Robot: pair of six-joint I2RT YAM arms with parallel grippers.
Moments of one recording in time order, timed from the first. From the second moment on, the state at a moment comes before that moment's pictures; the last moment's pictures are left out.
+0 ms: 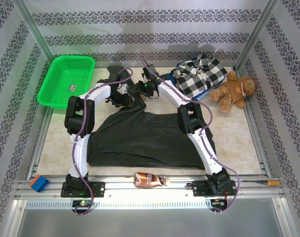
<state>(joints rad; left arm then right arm) -0.20 2.24 1.72 -0.73 0.36 -0.24 0.48 2.70 2.48 -0.72 -0.37 0.66</state>
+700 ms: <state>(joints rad) -0.15 2.15 1.49 -0.49 0.44 -0.35 0.46 2.64 2.42 -0.69 -0.38 0.67</state>
